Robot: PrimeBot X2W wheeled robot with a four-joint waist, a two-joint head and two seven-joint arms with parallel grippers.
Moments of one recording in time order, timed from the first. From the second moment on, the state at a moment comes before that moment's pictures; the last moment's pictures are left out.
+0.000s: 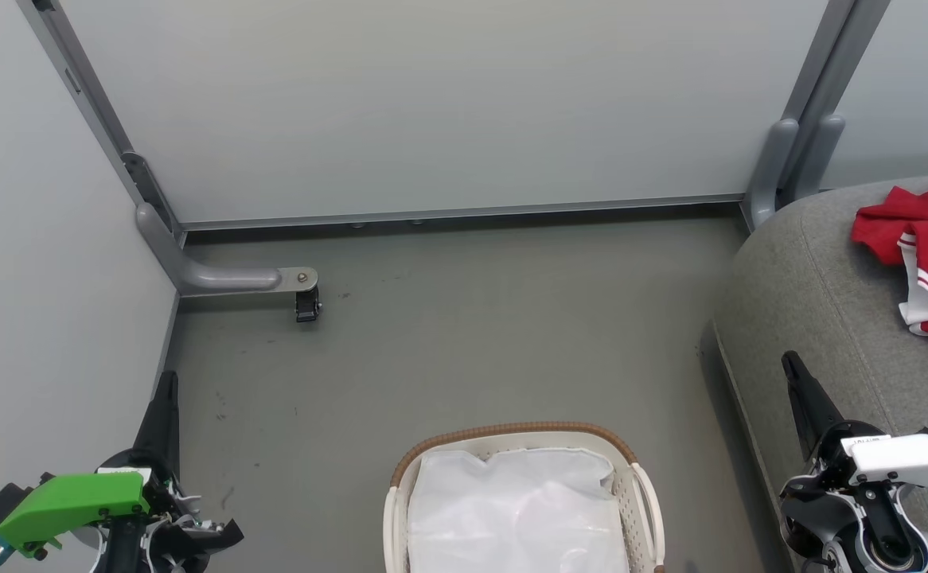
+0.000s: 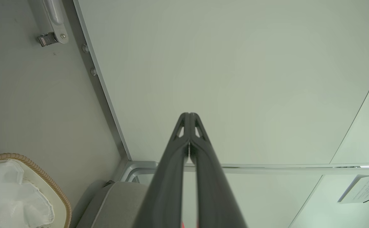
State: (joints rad) left arm -0.10 0.05 0.11 0.25 -1.62 -0.13 0.11; right arm -0.11 -0.05 -0.11 0.25 1.61 0.13 0.11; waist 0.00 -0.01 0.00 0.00
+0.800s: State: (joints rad) left arm -0.10 0.05 0.11 0.25 -1.62 -0.13 0.11; right arm -0.11 -0.05 -0.11 0.25 1.61 0.13 0.11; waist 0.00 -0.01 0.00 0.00
